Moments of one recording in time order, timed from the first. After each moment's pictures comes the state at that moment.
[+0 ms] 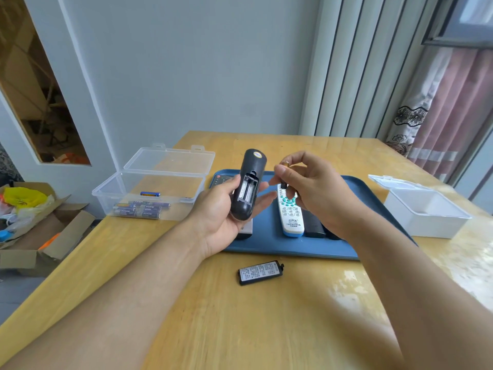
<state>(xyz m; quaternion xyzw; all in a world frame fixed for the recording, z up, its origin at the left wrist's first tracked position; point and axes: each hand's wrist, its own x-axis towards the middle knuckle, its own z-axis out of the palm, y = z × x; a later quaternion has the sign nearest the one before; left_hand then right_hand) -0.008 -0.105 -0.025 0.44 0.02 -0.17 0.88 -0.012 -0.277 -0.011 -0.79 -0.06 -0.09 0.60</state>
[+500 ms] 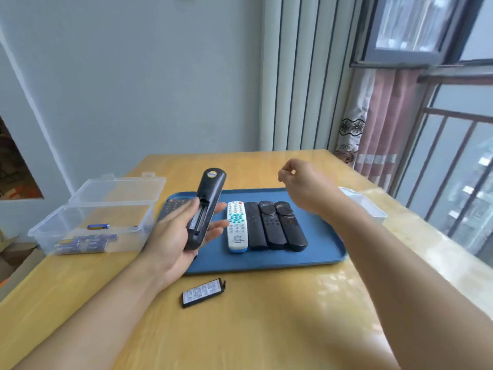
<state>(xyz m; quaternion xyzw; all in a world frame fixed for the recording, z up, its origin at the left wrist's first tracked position) -0.021 -0.132 -0.029 0.55 -0.05 -0.11 0.83 -0.015 -0.367 0.023 -0.93 0.08 -0.15 0.32</state>
